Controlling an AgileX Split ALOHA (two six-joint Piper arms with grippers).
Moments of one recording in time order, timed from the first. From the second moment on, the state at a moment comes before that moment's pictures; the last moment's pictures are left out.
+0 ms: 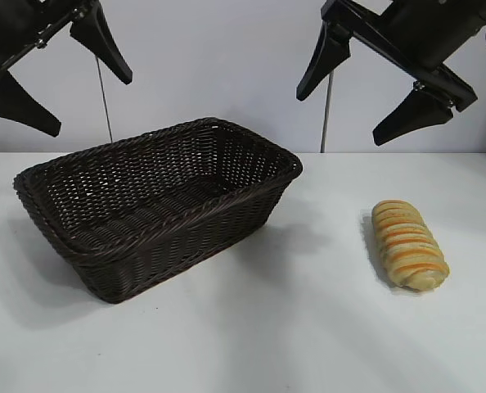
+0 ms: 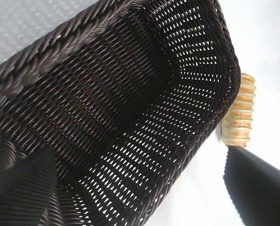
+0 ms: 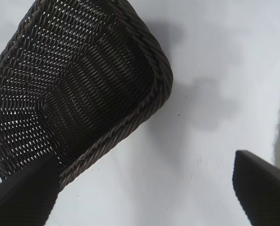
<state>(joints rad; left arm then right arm) -0.15 1.77 -1.38 -0.67 0.91 0.11 0.17 1.72 -1.32 0.56 0.80 -0.13</state>
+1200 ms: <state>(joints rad) -0.15 1.76 -1.39 -0.60 0.95 0.02 0.17 1.72 -1.32 0.56 0.81 -0.13</state>
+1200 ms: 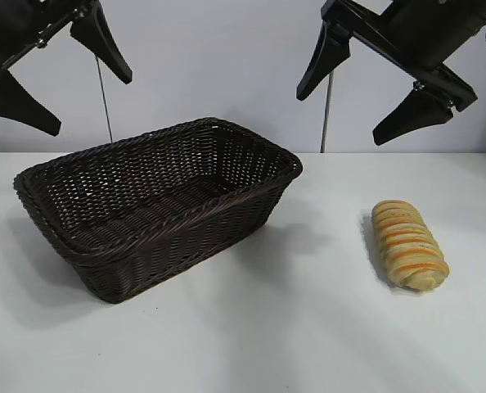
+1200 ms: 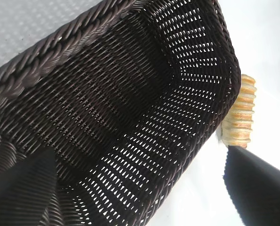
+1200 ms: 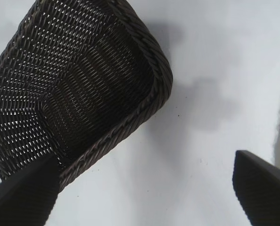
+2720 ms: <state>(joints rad) -0.18 1.88 -1.13 -0.45 0.65 -0.17 0.17 1.73 -1.32 0.55 0.84 -0.14</state>
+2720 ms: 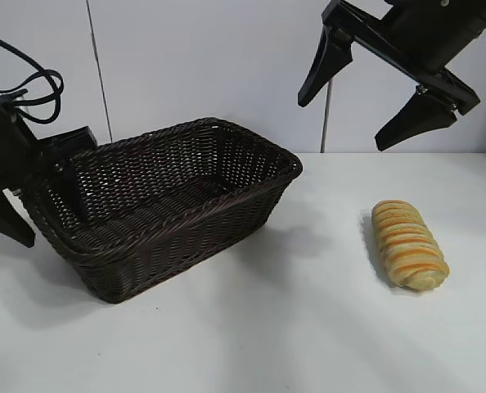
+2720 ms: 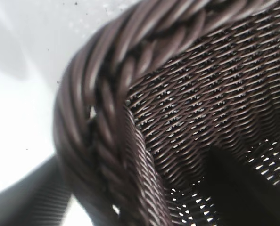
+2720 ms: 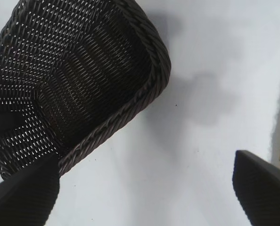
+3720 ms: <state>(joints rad) -0.21 1.92 -1.40 -0.37 0.94 0.11 0.17 1.73 -1.32 0.55 0.84 -0.15</state>
